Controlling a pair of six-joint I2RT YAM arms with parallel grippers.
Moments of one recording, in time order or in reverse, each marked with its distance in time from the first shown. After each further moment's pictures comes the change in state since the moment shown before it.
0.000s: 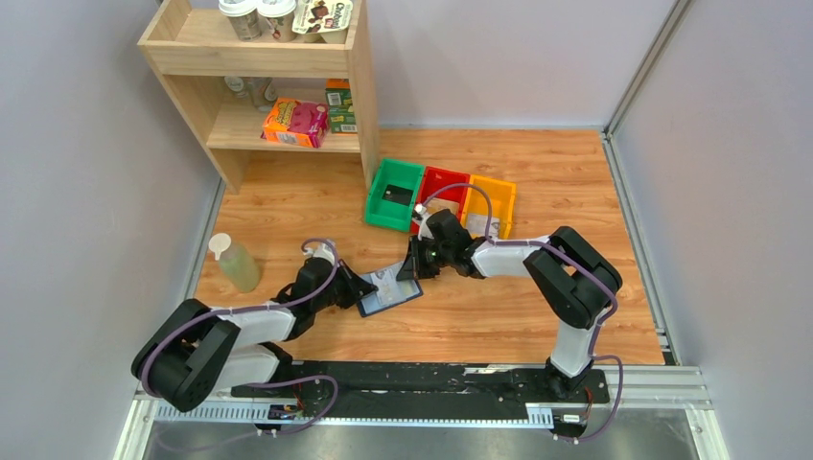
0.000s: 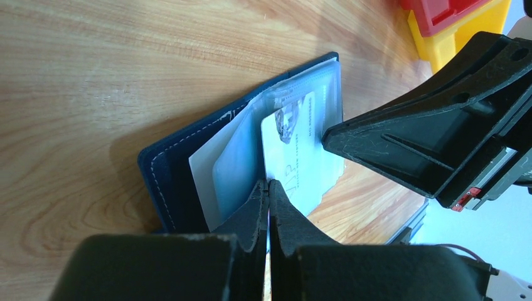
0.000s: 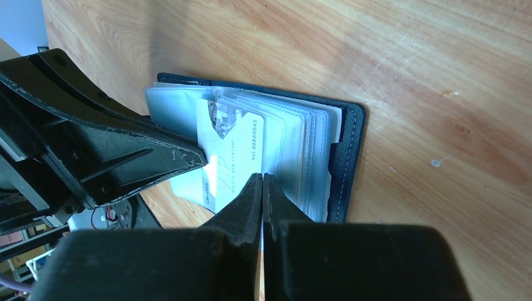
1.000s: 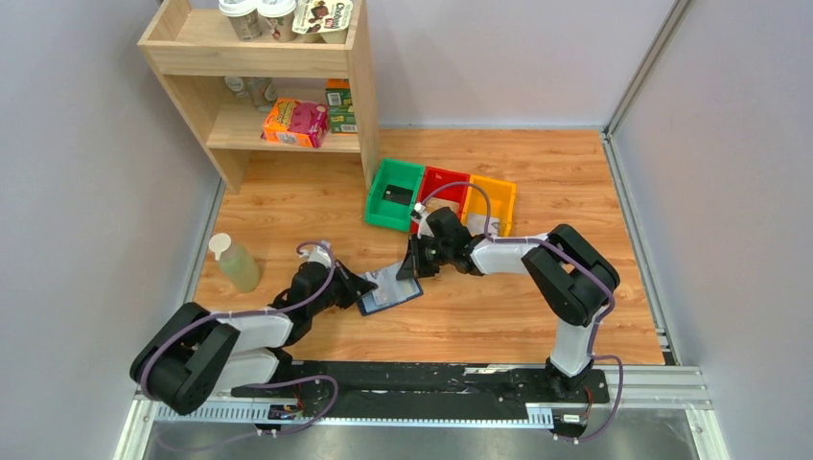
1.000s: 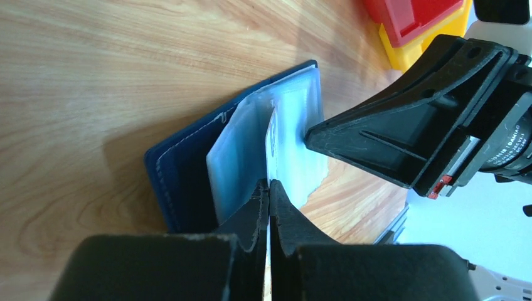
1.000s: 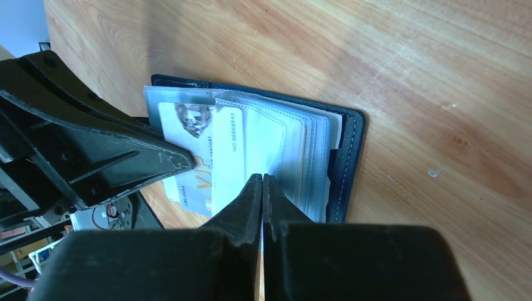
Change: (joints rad) left arm 0.009 0.019 -0.049 0.137 0.005 -0.034; right arm -0.013 0.018 0.024 -0.018 -0.028 -0.017
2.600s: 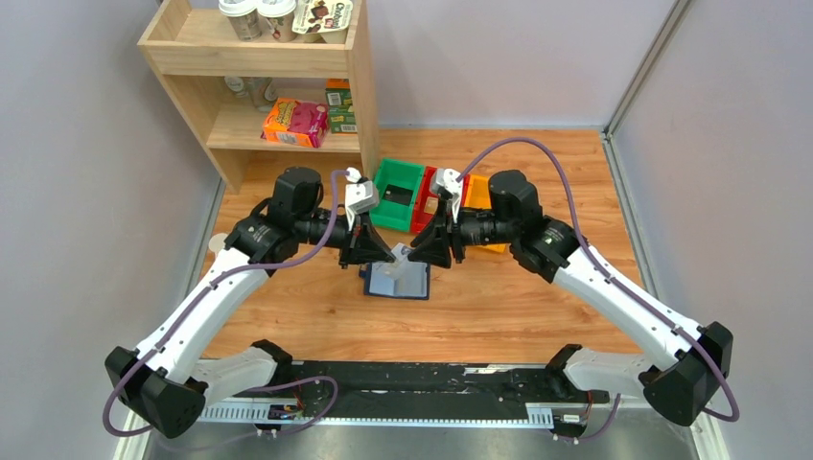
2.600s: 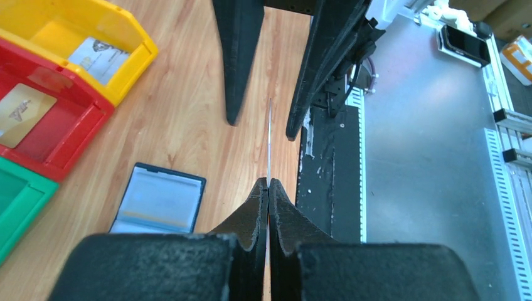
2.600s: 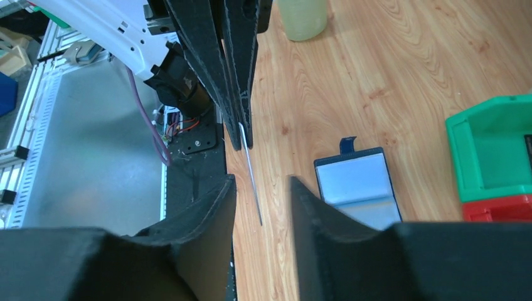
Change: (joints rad) left arm 0.005 -0.180 0.998 -1.207 0.798 1.241; right arm -0.003 -0.680 0.182 -0.417 -0.290 -0.615
